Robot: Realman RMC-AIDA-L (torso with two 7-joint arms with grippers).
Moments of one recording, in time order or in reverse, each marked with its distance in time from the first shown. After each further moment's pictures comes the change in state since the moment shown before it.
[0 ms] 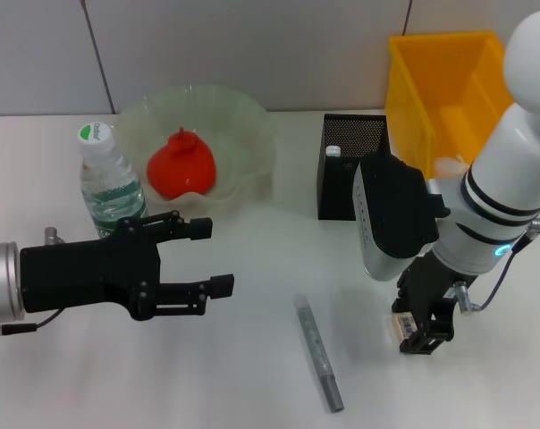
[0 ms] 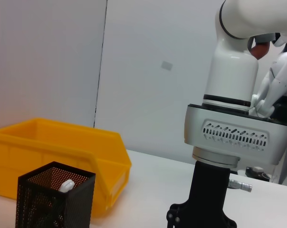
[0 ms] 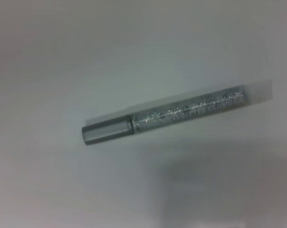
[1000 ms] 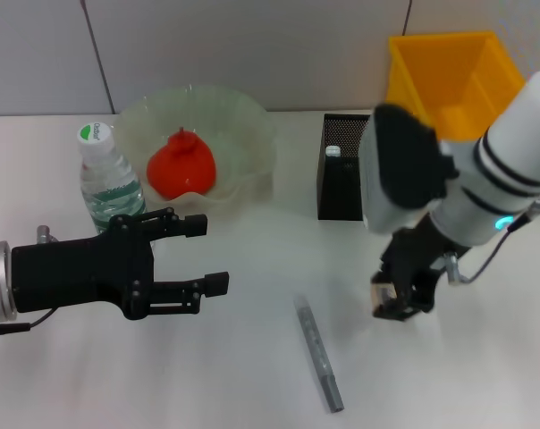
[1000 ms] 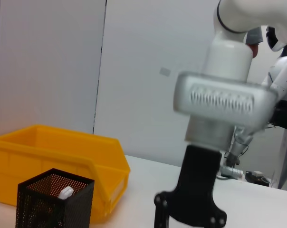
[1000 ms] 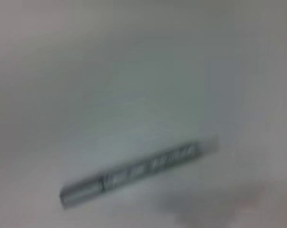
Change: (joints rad) left arm 0.007 0.000 -0.022 0.015 0.000 0.027 0.000; right arm -0.026 -0.003 0.123 0.104 0.048 -0.032 0.012
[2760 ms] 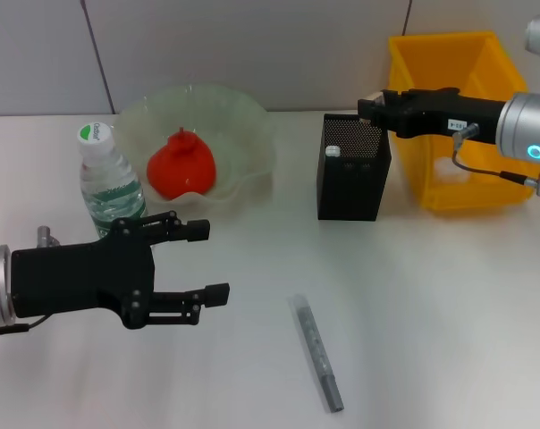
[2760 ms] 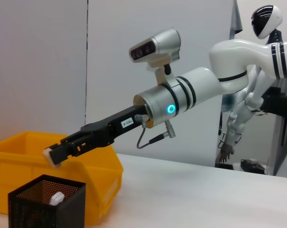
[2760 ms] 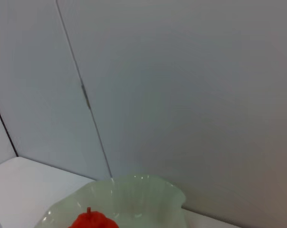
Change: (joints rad) left arm 0.003 0.000 0.011 0.013 0.011 0.018 0.067; right arm -0.169 -0.018 0.484 -0.323 0.787 0.564 -0.265
